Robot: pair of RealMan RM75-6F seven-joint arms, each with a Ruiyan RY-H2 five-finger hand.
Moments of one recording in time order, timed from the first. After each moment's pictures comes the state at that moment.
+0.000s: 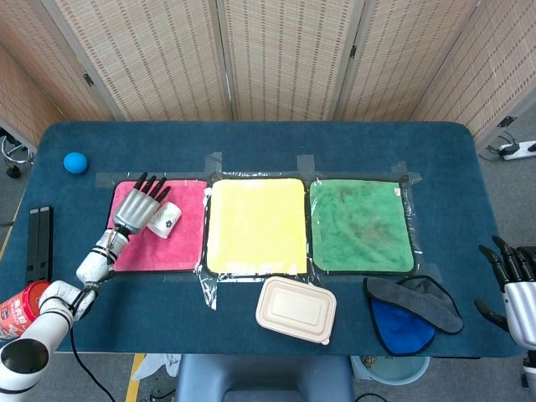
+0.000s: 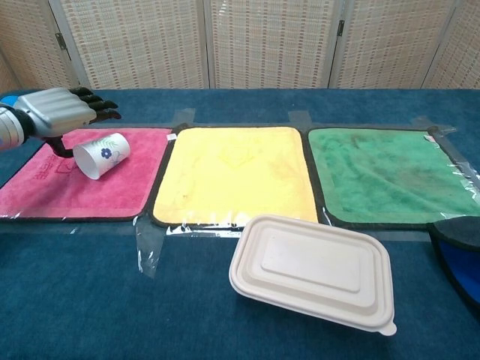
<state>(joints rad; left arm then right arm) -0.83 -1.76 -0.03 -0.44 1.55 0.84 0.07 -0.01 -1.01 0.05 -1.71 -1.57 1.61 -0.12</state>
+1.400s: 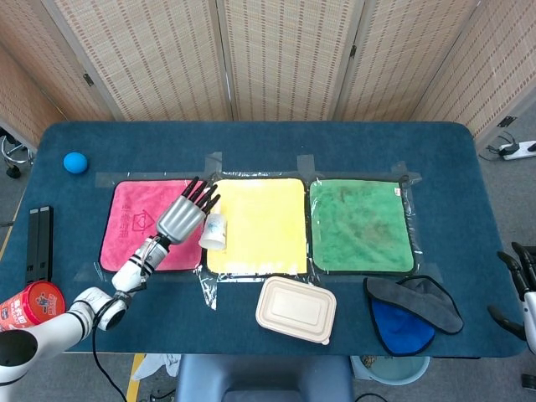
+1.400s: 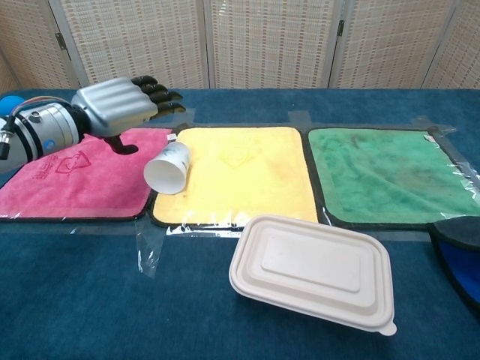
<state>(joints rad) -0.89 -1.68 -0.10 -0.90 1.44 0.91 0.46 -0.06 -1.03 0.05 -1.63 -1.57 1.66 -0.02</state>
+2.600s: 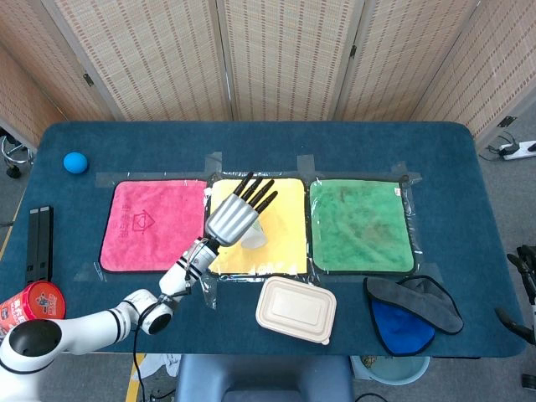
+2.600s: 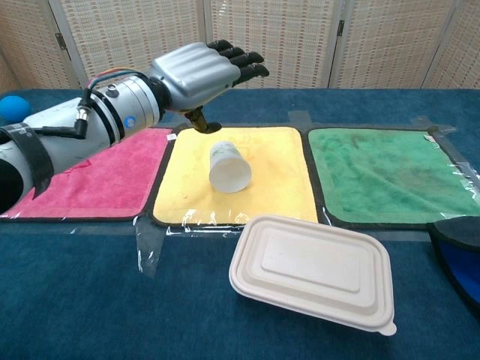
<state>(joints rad) -1.00 -1.73 -0.25 -1.13 1.36 0.97 0.60 -0.08 -1.04 0.05 -1.59 -1.56 1.67 0.03</state>
